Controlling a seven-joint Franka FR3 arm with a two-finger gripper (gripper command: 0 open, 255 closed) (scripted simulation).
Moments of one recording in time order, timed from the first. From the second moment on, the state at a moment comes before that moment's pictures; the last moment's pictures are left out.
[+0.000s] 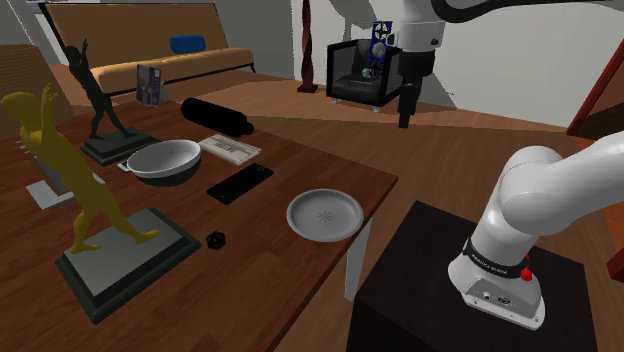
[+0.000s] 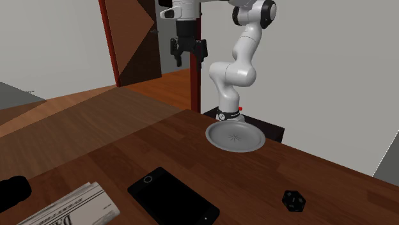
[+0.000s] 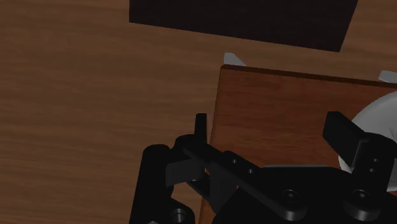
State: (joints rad) arm 0.01 -0.81 -0.02 -2.43 -0.04 1.57 -0.16
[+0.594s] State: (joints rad) arm 0.07 -0.68 0.13 -2.39 0.06 1.65 0.00
